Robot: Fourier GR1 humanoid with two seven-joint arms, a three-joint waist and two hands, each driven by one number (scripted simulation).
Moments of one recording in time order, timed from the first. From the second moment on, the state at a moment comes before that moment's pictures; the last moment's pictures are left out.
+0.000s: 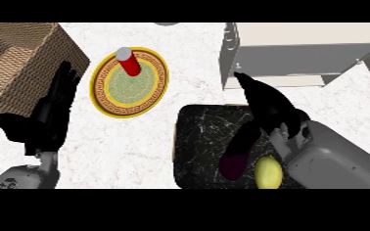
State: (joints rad) left arm -0.11 0.37 -0.14 -1.63 0.21 0.34 0.09; right arm -0.68 -0.56 0.73 -1.68 0.05 -0.02 1.20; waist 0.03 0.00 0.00
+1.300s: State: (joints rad) left arm -0.07 0.35 -0.10 -1.65 0.18 0.33 0.10; right arm -0.58 -0.47 0.85 -1.51 0.17 0.05 1.20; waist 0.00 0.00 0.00
